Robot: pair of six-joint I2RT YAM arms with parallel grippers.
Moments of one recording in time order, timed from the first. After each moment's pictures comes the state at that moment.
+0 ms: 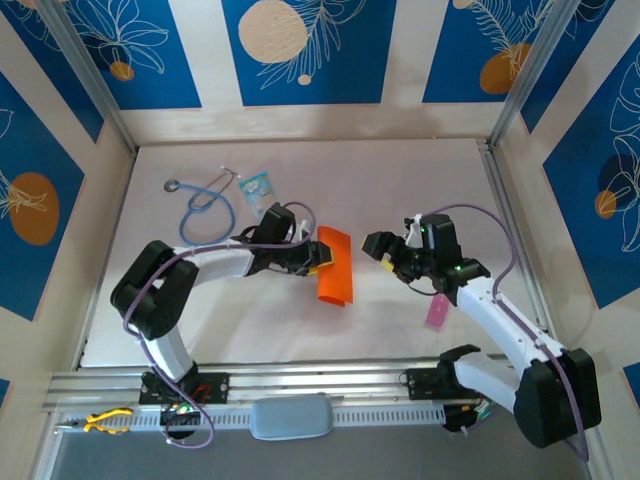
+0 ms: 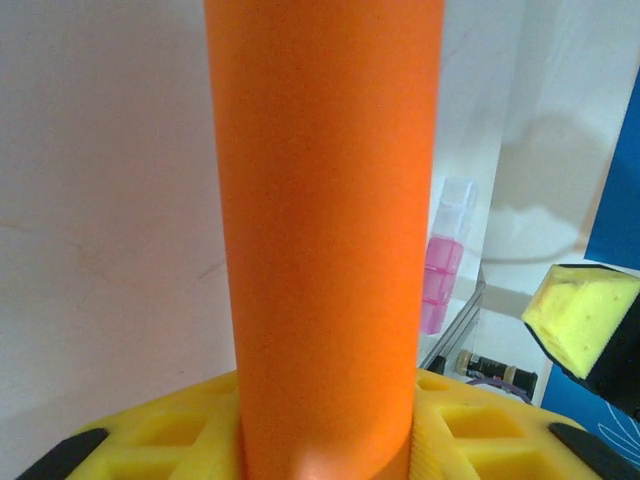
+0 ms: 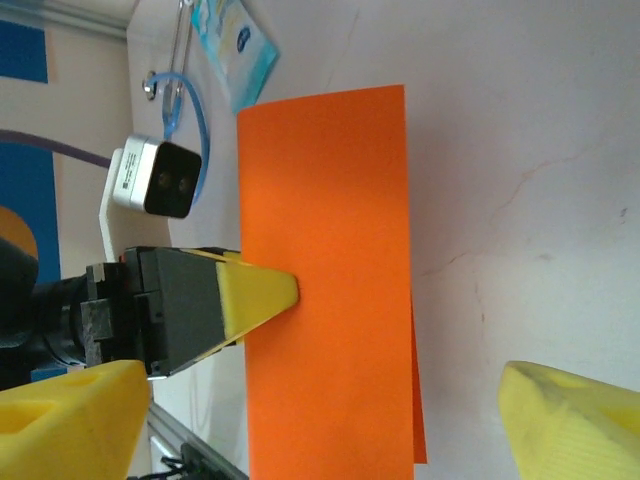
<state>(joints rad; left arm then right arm) -0.63 1.74 0.92 0.05 0.65 -0.99 0.32 1.05 0.63 -0.31 -0.52 0.86</state>
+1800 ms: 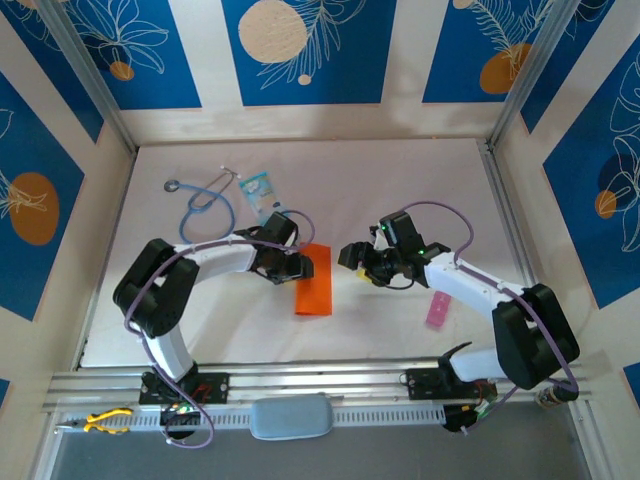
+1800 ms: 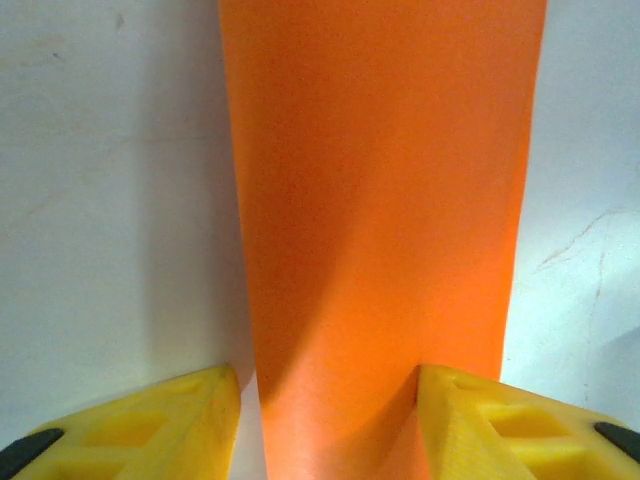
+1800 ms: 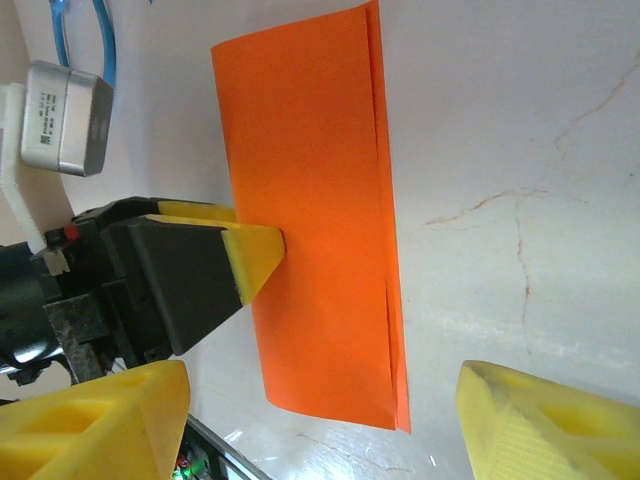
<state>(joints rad) -0.63 1.76 0.99 -0.39 0.31 -0.67 0.48 1.35 0.72 -0.29 -0.49 0.87</state>
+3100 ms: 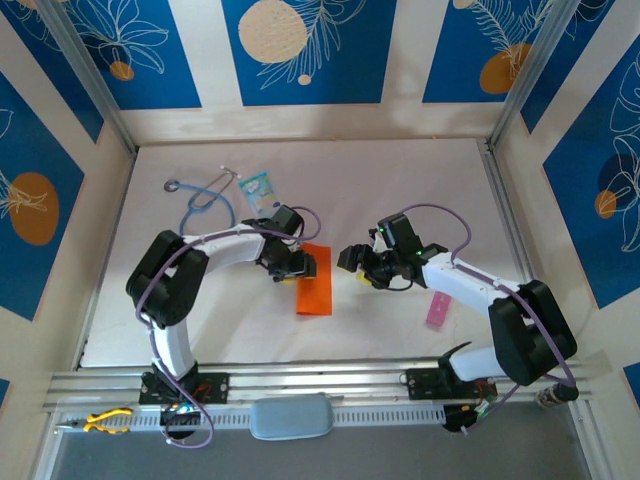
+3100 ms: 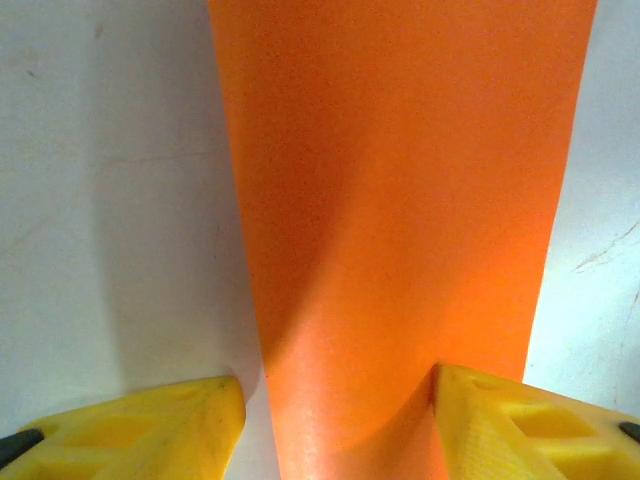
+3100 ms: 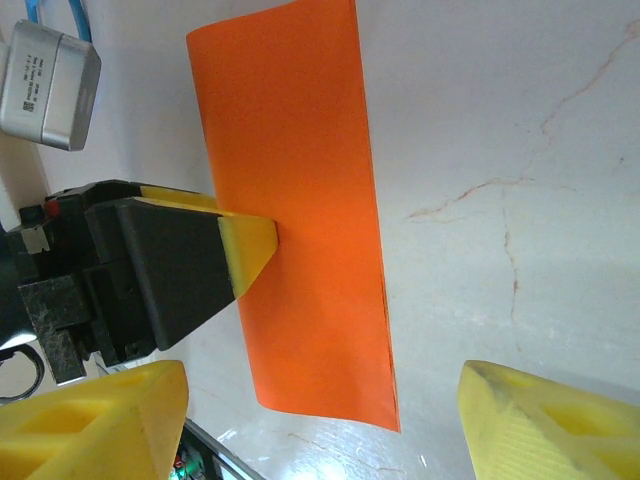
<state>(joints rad) -0.63 1.85 1.13 -0.55 0.31 -0.62 0.49 1.37 0.71 -0.28 -0.48 0.89</state>
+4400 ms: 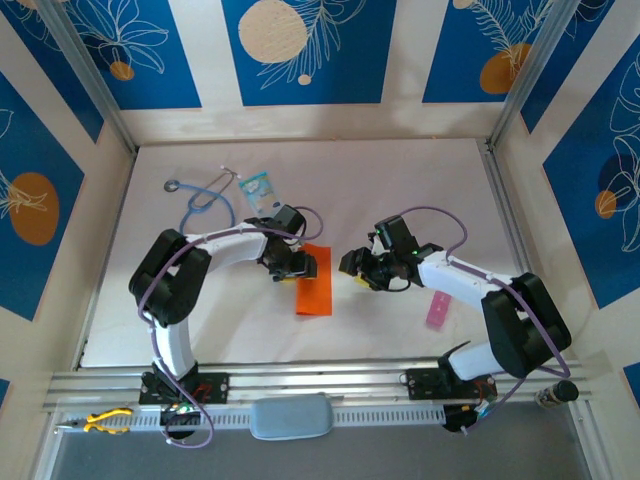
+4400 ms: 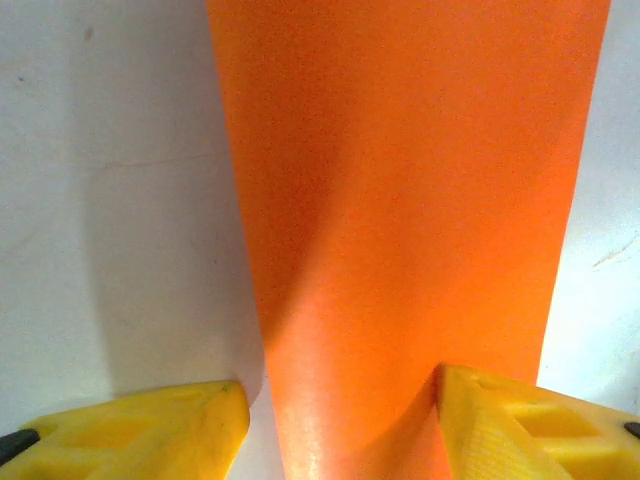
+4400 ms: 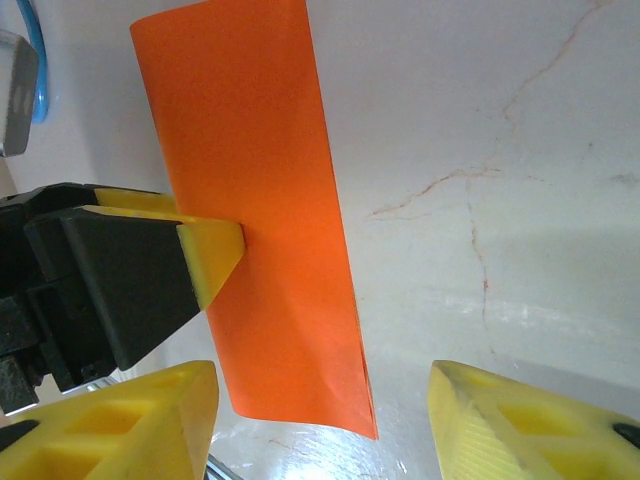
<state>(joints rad) -0.64 1.87 1.15 -0.58 0.29 -0.59 0.49 1.41 0.71 -0.29 -0.47 0.90</state>
